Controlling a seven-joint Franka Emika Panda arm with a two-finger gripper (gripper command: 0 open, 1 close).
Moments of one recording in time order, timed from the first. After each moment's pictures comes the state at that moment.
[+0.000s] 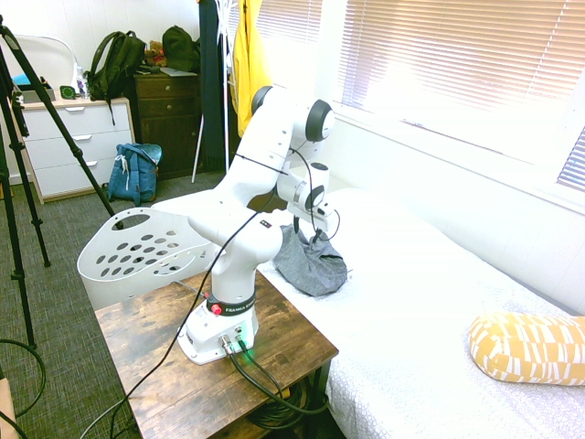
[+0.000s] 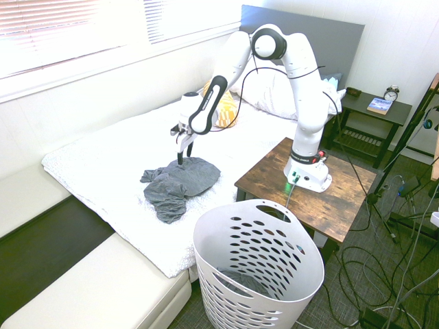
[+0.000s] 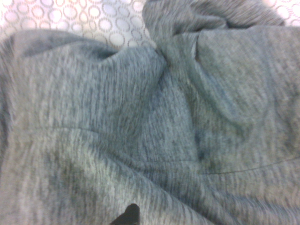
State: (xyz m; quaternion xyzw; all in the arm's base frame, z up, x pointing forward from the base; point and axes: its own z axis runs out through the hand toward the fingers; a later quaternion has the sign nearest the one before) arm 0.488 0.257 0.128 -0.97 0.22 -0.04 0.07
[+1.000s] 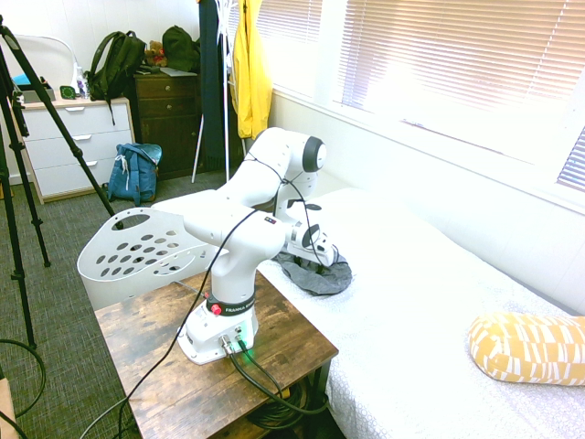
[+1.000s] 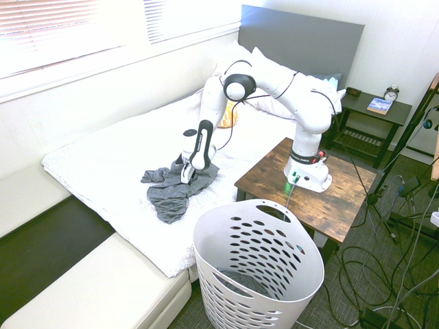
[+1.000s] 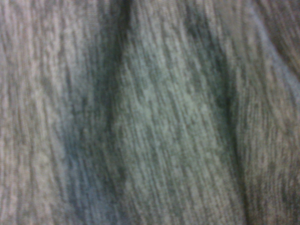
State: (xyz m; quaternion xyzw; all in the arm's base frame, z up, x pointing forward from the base) arm 0.504 0.232 -0.025 -0.98 0.19 -0.03 0.02
